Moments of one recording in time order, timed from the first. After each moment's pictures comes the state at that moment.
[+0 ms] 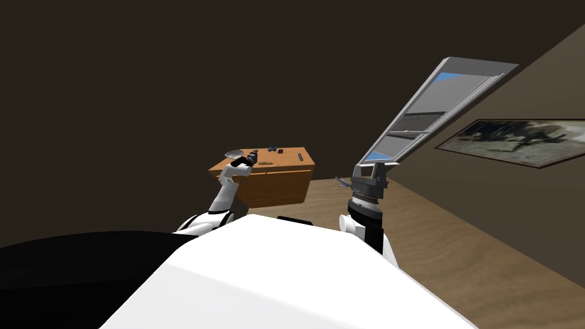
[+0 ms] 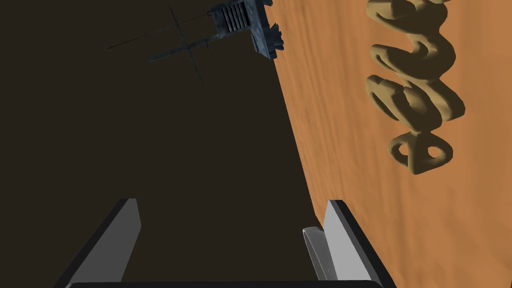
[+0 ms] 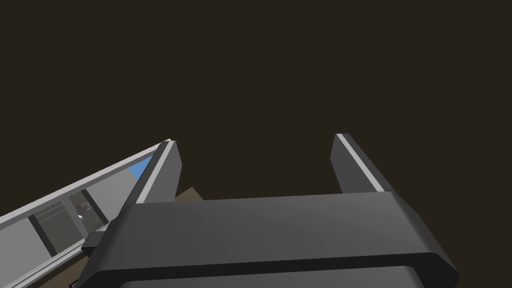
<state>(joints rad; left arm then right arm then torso) -0.20 0.51 0.26 -1.79 0.24 0.66 -0.10 0.49 0.04 -0.05 -2.30 0.10 -0.55 -0.08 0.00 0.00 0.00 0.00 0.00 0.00</state>
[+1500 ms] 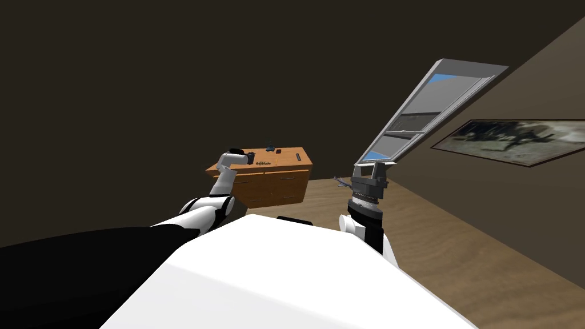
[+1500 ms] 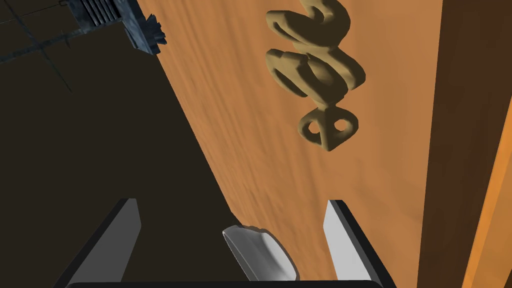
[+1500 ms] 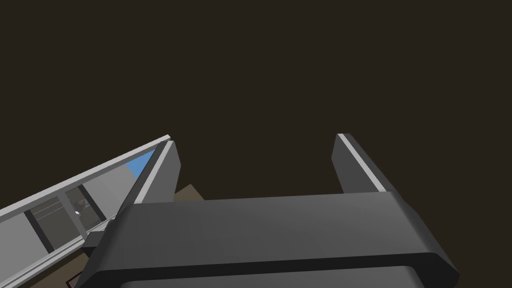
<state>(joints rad) -0.42 0.63 0.29 -1.54 0.30 1.06 -0.15 0.49 0.04 -0.05 -2.30 0.10 -0.55 -0.08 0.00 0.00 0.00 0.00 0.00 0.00</state>
